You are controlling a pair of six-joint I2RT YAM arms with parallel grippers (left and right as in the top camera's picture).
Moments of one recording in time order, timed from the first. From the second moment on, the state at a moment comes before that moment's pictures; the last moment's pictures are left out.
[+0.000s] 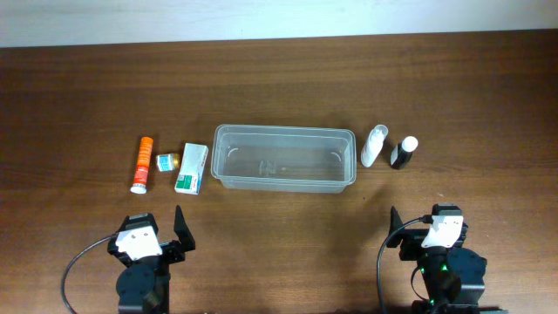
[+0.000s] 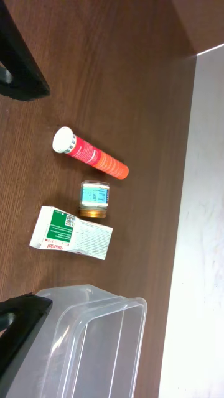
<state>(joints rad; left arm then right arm) -0.07 0.01 0.12 -0.38 -0.21 -0.13 -0.08 0.01 0.15 -0.50 -0.07 0.00</state>
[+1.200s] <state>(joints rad) -0.07 0.01 0.12 -0.38 -0.21 -0.13 -0.08 0.13 0.41 -0.54 -0.10 0.06</state>
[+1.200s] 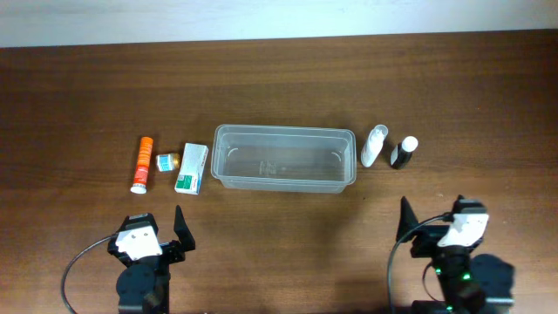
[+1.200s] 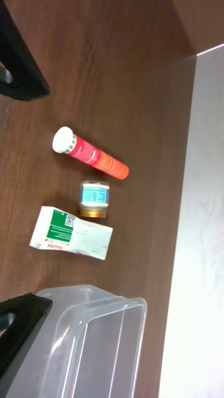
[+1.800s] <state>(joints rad) -0.07 0.01 0.12 -0.38 -0.21 -0.13 -0.06 1.26 1.60 -1.20 -0.31 0.07</state>
